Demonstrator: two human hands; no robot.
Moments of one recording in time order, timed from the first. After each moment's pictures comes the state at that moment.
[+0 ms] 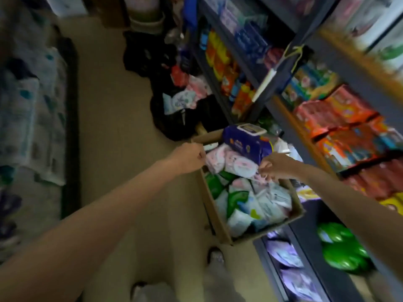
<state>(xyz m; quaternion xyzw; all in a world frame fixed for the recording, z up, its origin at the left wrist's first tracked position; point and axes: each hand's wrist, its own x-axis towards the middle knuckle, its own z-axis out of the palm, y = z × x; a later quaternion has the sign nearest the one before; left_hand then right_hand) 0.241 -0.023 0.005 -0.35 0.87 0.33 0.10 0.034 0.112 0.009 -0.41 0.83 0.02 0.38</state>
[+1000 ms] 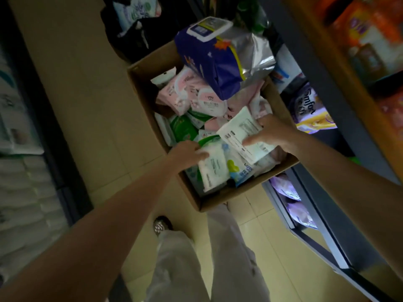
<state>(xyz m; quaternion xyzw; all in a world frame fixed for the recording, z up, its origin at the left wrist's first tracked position) 0.095 0.083 -0.215 -0.37 0.80 0.35 0.31 -0.095 0.191 -0.209 -0.25 0.79 -0.20 0.52</state>
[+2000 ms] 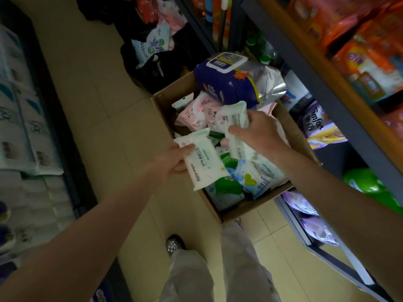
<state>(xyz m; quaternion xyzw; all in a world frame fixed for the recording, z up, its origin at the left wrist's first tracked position) 0.152 0.028 -0.160 -0.54 0.46 0.70 0.07 -0.021 0.136 -0.129 -0.29 0.83 -0.33 0.34</state>
